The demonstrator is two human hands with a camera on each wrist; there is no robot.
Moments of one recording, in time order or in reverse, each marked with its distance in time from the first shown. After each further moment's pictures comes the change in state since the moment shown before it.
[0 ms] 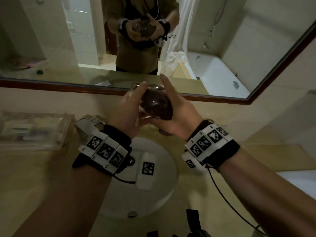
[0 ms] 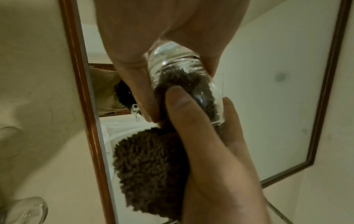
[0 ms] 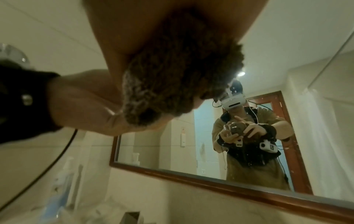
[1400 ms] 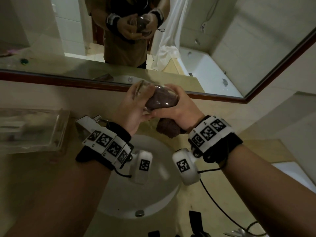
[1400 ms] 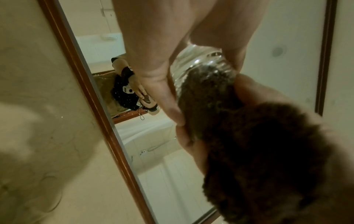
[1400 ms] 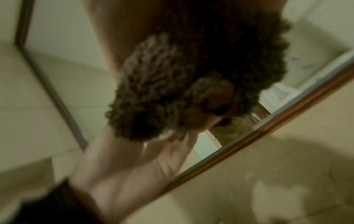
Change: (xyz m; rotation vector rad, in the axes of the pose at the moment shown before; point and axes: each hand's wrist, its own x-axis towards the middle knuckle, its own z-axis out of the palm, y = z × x) left_hand 0.023 0.009 -0.057 0.016 -0.152 0.092; right_hand 0.040 -0.019 0.045 0.495 0.060 0.438
